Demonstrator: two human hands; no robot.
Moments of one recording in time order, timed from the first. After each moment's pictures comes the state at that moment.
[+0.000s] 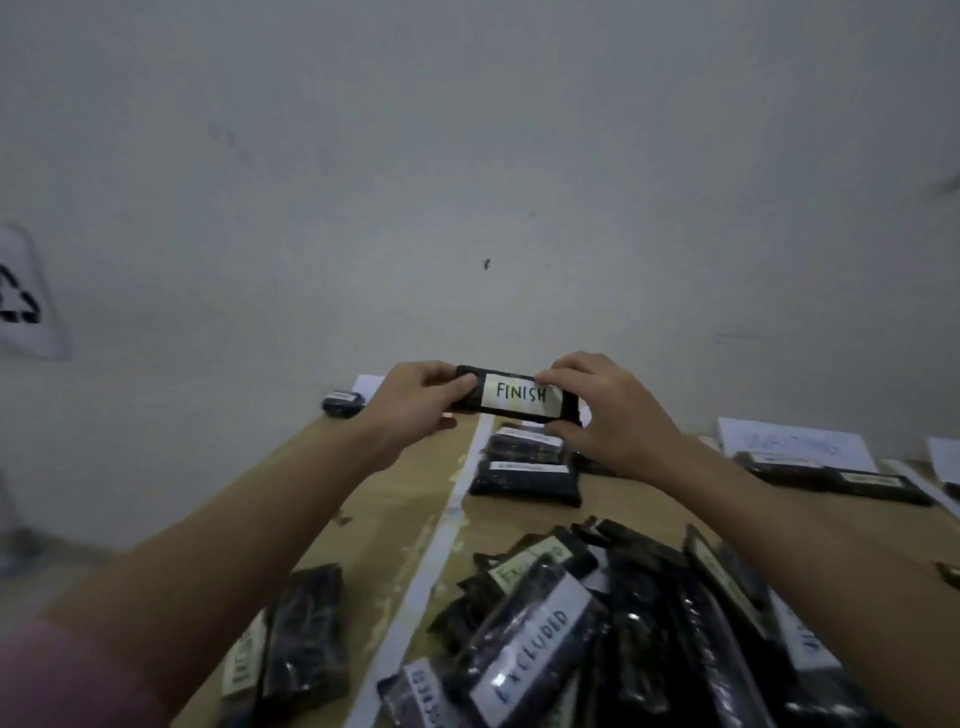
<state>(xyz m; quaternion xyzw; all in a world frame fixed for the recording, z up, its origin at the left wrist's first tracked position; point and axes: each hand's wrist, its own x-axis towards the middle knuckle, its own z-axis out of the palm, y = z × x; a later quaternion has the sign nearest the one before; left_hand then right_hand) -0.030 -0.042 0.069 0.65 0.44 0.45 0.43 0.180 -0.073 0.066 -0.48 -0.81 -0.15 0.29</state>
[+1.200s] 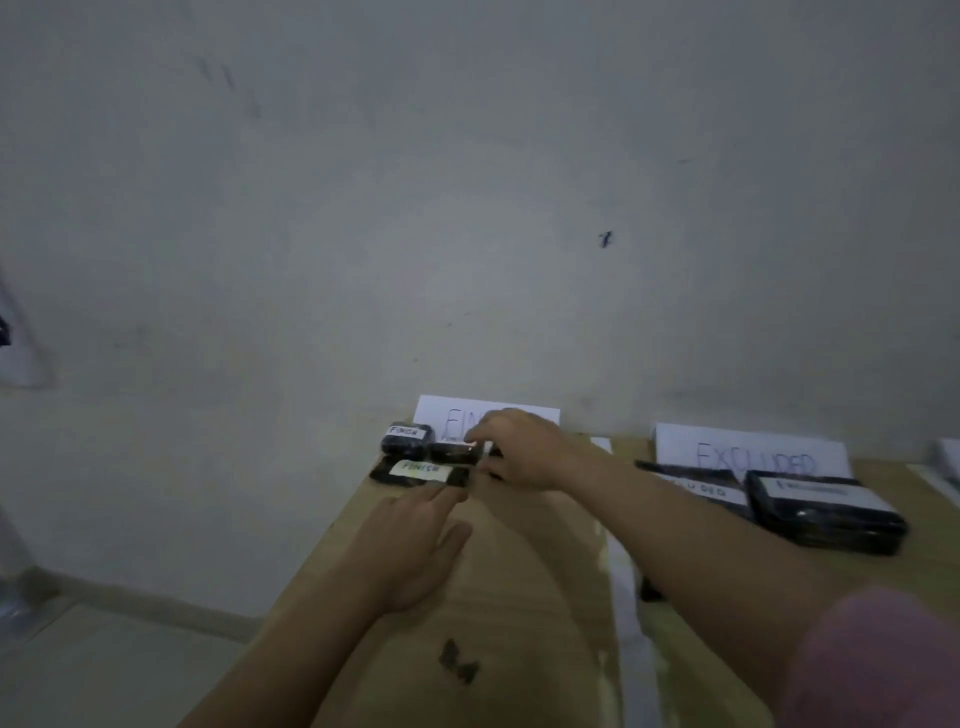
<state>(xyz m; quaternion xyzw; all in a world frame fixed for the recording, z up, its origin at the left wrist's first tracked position) -0.173 0.105 -0.026 0.86 0.49 0.12 0.02 -0.009 0.183 -0.004 -0.51 -0.86 0.00 0.10</state>
